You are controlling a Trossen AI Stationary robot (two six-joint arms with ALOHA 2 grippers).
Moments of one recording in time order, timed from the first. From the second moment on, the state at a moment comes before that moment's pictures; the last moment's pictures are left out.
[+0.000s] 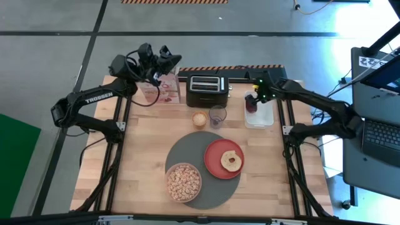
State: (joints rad) left arm 0.55 1.24 1.03 0.85 0.41 -0.65; right arm -0.75 1.21 0.84 -0.70 -0.07 0.34
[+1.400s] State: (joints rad) left arm 0.54 1.24 1.03 0.85 0.47 -0.65; right arm -0.75 1.45 0.82 -0.67 0.04 0.38
